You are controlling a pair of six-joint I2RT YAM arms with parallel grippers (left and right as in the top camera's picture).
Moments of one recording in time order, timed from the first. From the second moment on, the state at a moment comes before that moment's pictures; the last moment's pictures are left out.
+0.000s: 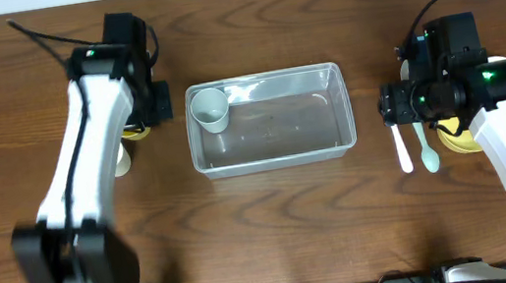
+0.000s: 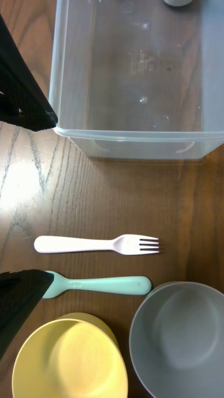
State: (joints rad) left arm -0.14 1.76 1.61 -1.22 -0.09 -0.17; right arm 0.07 1.39 1.24 -1.03 -0.10 0.09
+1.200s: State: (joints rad) left arm -0.48 1.93 1.43 -1.06 0.02 -0.20; right arm 0.07 1.39 1.24 -1.05 -0.10 0.09
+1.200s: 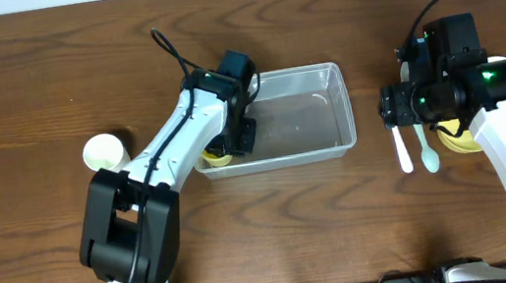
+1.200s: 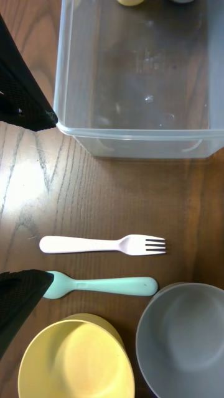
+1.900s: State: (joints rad) left arm -0.44 1.70 1.78 -1.24 -0.12 -0.14; right arm 0.07 1.39 1.24 -1.06 -0.08 0.09
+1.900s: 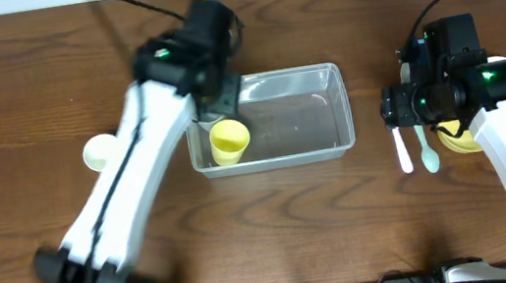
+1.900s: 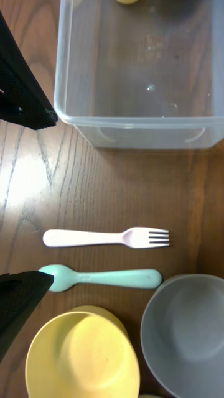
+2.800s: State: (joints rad) left arm 0.08 1.86 1.58 -1.24 -0.11 -0.25; right arm 0.07 1.39 1.24 -1.06 -0.06 0.09
